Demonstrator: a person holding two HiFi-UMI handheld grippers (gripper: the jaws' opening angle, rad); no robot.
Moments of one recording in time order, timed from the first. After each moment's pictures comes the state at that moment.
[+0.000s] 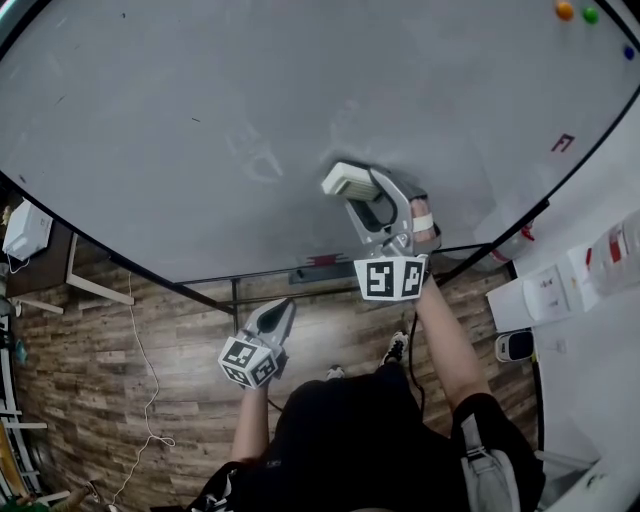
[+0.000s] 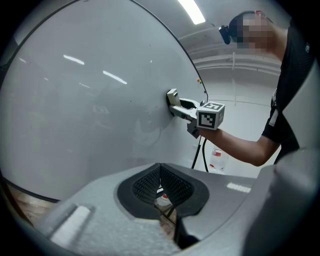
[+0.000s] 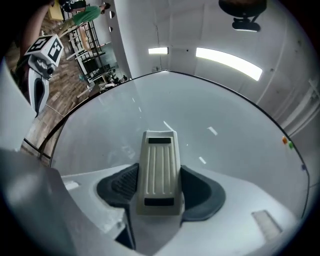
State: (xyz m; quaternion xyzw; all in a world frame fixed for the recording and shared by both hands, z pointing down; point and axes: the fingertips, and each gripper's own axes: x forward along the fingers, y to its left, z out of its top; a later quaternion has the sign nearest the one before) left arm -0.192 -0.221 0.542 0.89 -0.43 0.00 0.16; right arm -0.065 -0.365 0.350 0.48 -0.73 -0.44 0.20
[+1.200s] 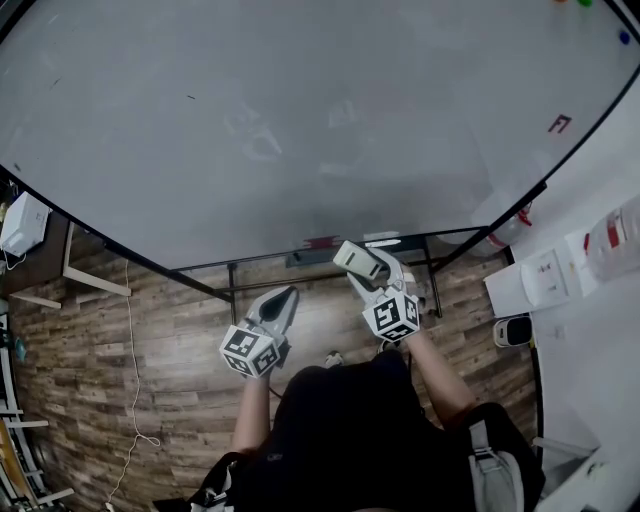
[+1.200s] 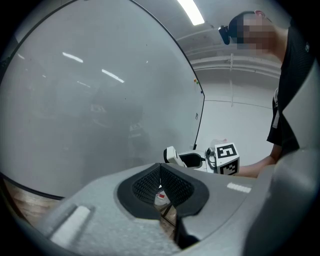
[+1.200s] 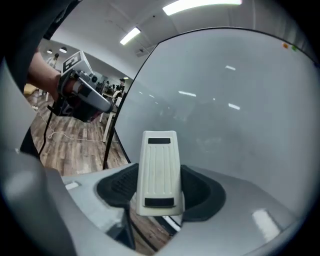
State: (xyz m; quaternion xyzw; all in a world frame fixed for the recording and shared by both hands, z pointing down) left arm -0.180 -0.208 0.544 0.89 -0.42 0.00 0.16; right arm -0.046 -0.268 0.583 0.38 -0.87 -0.15 0.28
